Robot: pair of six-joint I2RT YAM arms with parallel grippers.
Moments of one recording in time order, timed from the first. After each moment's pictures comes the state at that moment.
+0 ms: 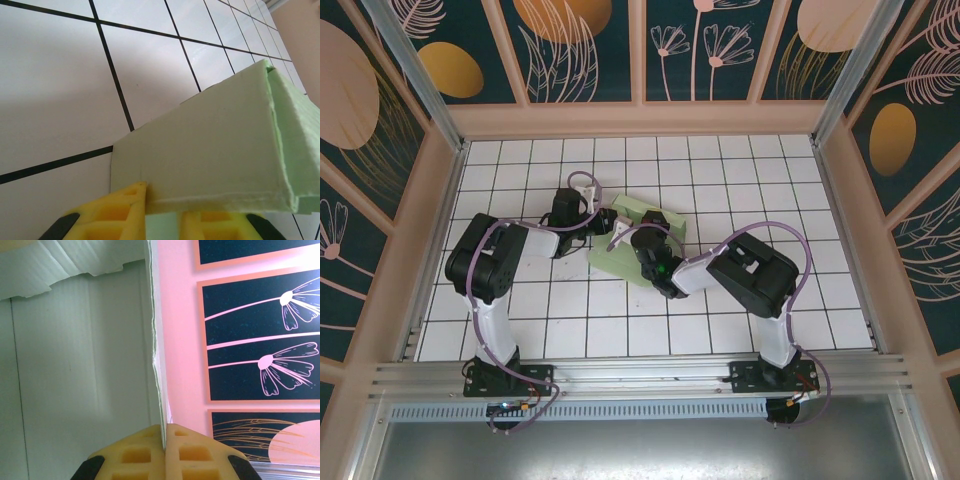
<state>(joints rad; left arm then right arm) -0.36 1.95 0.88 0.50 0.47 -0.54 0.92 1.97 0.86 0.83 0.87 -1.18</state>
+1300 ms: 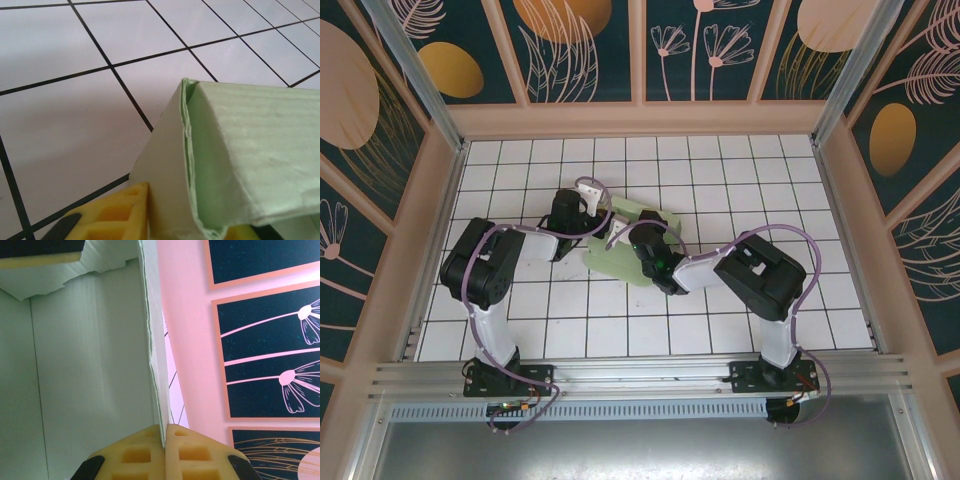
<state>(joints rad) -0.37 1.90 0.85 0.52 0.32 -0.15 0.92 1.92 0.88 0.69 0.76 -1.07</state>
